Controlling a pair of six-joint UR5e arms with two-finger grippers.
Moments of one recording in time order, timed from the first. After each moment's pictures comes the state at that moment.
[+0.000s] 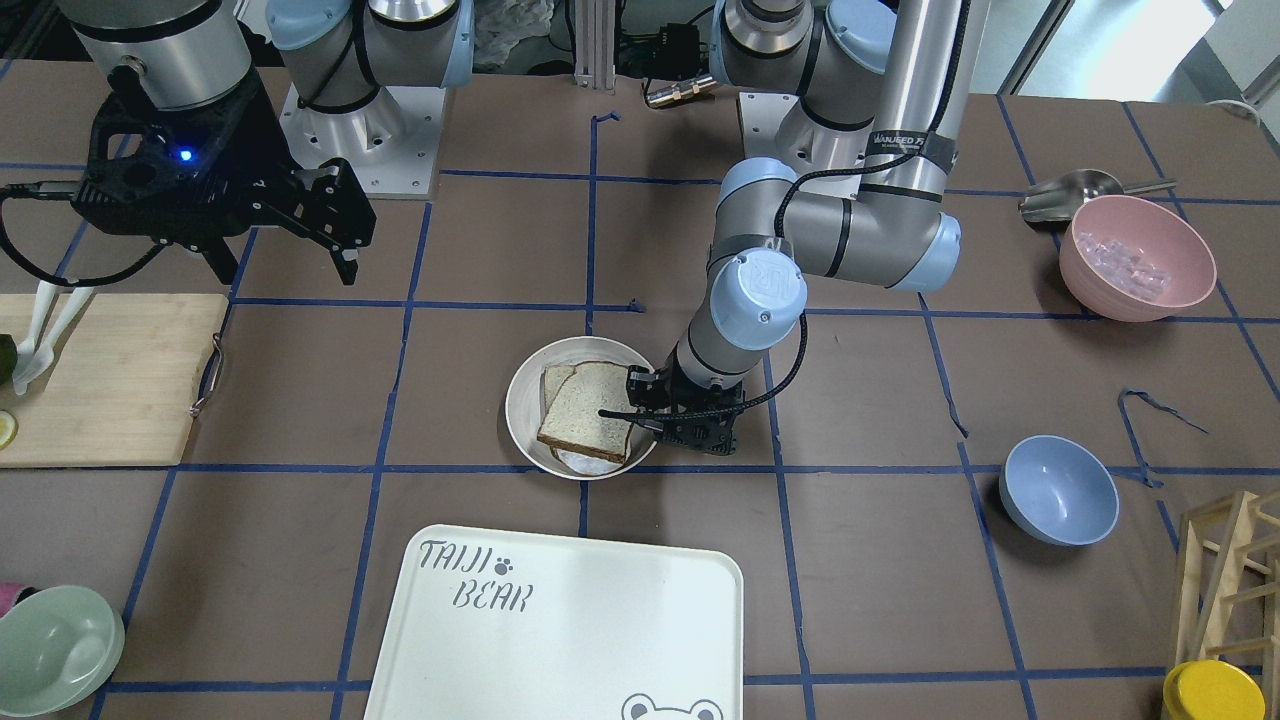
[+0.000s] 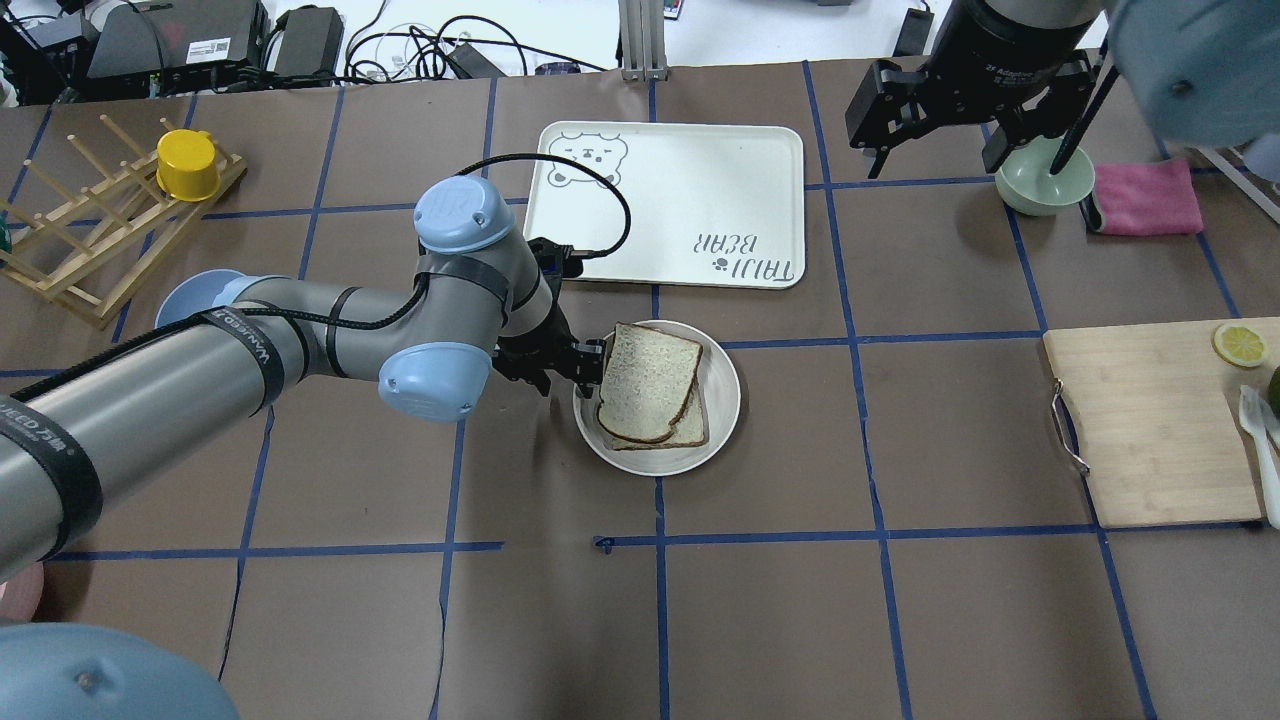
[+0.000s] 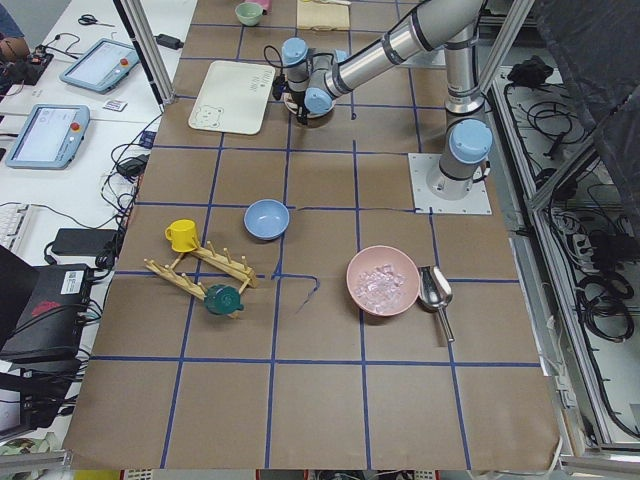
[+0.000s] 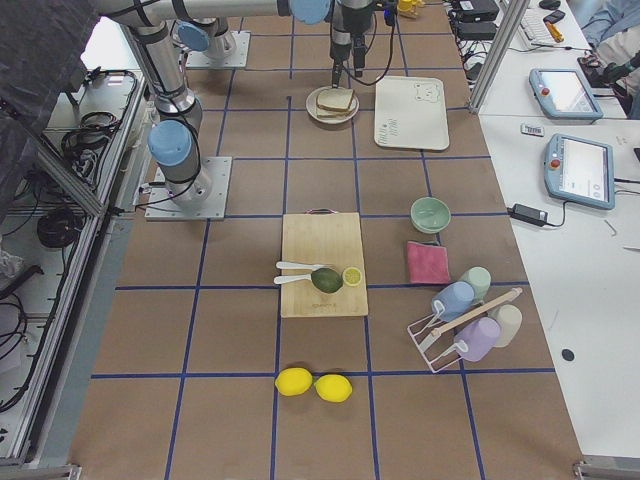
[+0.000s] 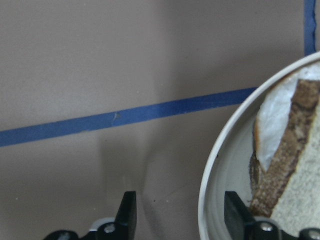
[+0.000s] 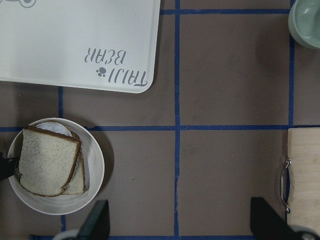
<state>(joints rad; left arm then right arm) -1.76 -1.97 -1.92 -0.89 1.37 -0.03 1.59 -1.54 1.50 -1.64 -1.57 0.02</state>
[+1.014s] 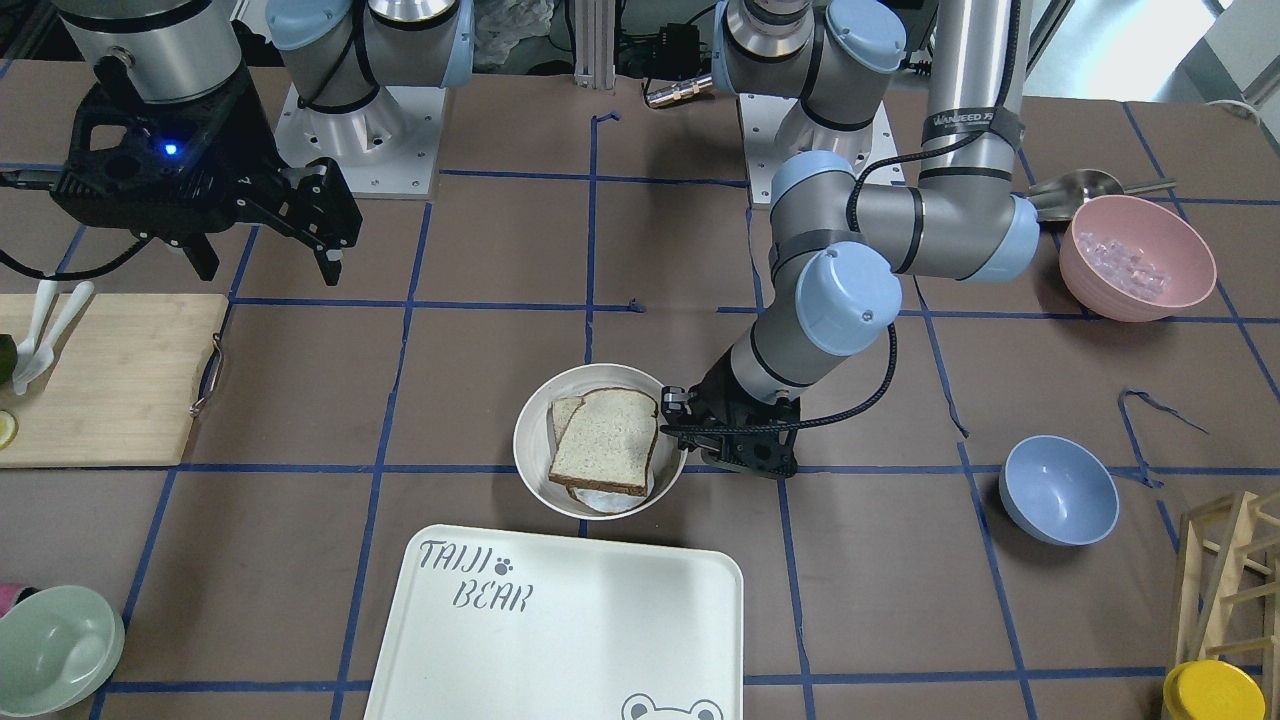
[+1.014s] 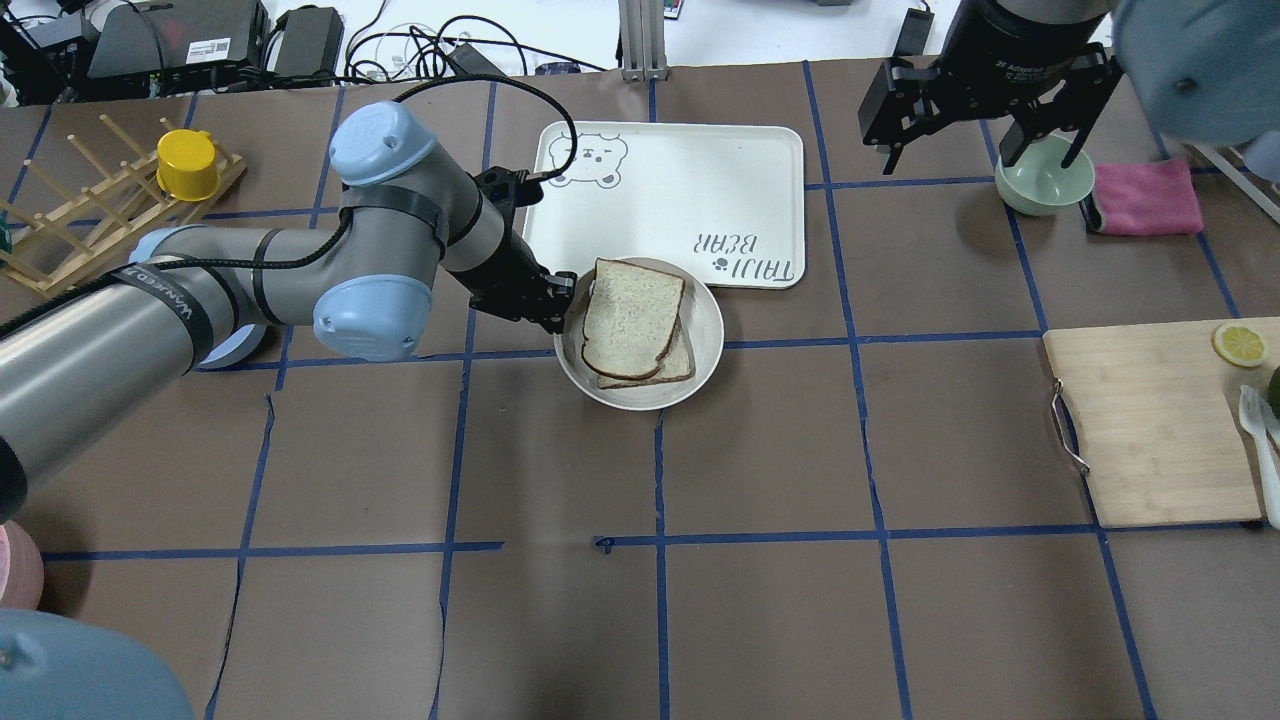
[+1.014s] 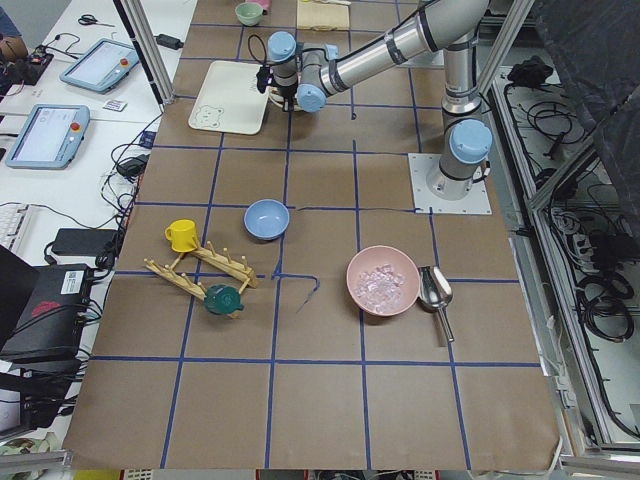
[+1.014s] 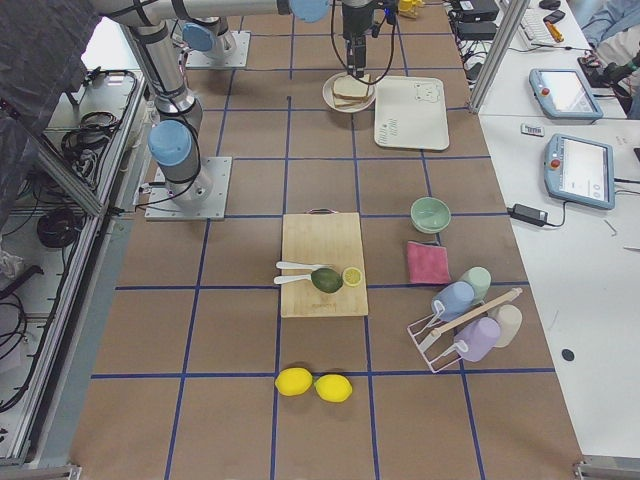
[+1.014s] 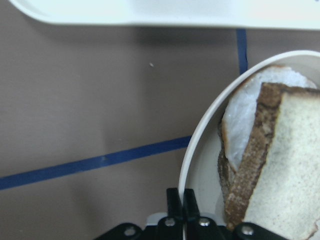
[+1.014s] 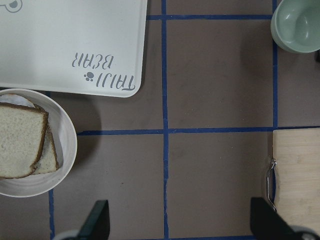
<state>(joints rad) -1.64 -1.93 -1.81 -0.97 1.26 0.02 1.59 -1.54 1.49 -1.64 -1.60 0.03</state>
